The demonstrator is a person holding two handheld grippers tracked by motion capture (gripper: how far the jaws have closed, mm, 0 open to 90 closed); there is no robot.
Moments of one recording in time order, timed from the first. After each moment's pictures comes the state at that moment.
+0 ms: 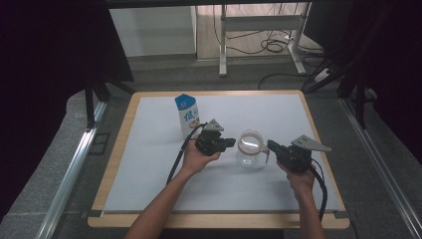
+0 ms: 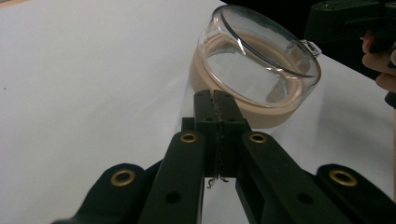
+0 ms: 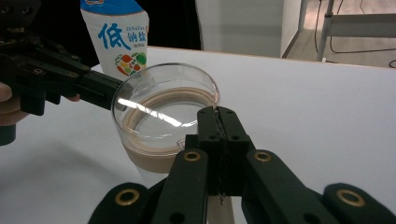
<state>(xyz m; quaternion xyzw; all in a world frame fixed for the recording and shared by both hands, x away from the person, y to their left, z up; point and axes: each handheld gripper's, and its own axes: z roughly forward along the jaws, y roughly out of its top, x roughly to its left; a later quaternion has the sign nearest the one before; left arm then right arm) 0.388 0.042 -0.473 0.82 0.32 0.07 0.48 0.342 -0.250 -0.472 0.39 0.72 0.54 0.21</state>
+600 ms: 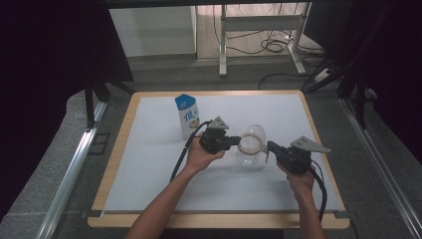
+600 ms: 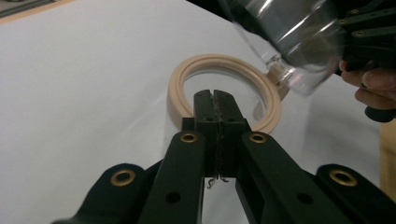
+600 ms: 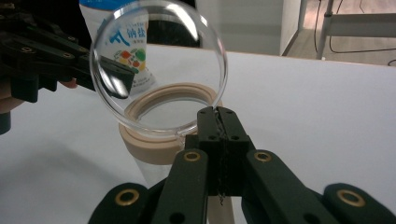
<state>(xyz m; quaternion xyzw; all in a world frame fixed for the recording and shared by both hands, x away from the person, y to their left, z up) 0.388 0.029 -0.458 0.82 0.30 0.07 0.49 0.341 -0.251 -0.475 0.39 0.72 0.54 0.21</state>
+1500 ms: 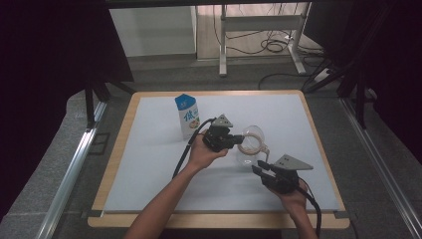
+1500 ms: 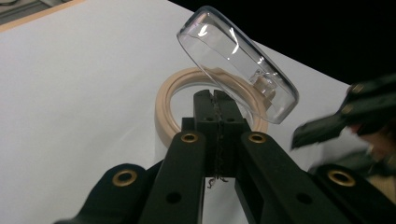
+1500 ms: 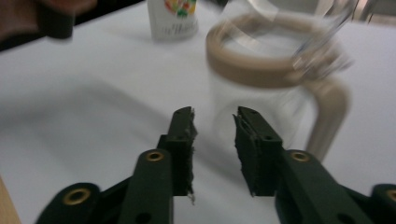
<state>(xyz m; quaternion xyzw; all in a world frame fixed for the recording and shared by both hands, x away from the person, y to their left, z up) 0.388 0.020 -0.448 0.82 0.29 0.07 0.49 0.298 -0.217 -0.501 0.35 0.78 0.48 0.19</state>
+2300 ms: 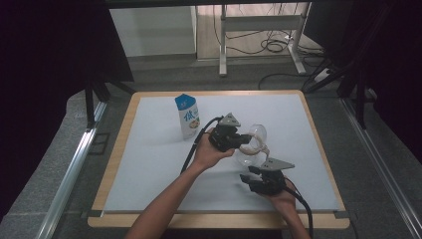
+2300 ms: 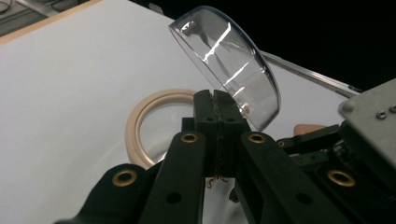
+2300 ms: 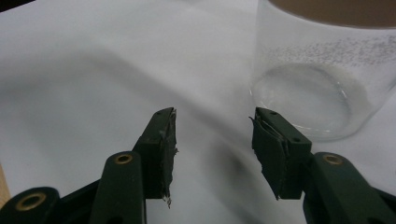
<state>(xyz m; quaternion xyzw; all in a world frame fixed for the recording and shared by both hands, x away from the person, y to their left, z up) 0.381 0.003 -0.430 0.83 0.27 0.07 0.49 0.308 -0.195 -0.529 0.33 0.82 0.45 0.13</state>
